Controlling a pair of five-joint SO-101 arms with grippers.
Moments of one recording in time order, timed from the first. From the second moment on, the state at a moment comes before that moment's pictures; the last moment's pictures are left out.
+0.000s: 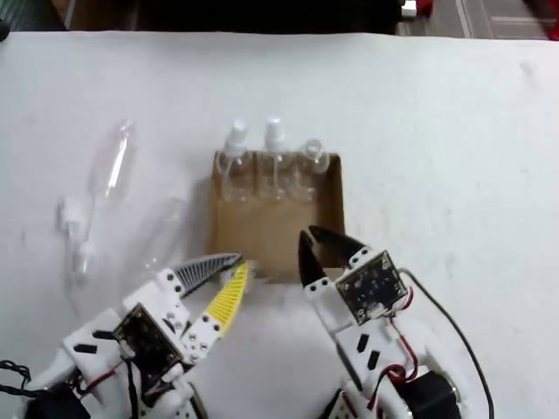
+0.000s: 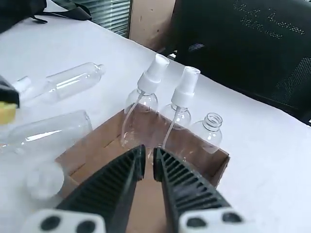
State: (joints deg) left arm 39.1 -105.0 60.0 70.9 -10.5; right arm -28.5 -103.5 67.7 61.2 14.0
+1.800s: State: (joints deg) left arm -6.8 -104.8 74.5 53.2 0.0; right arm -33.1 -77.8 42.7 79.5 28.4
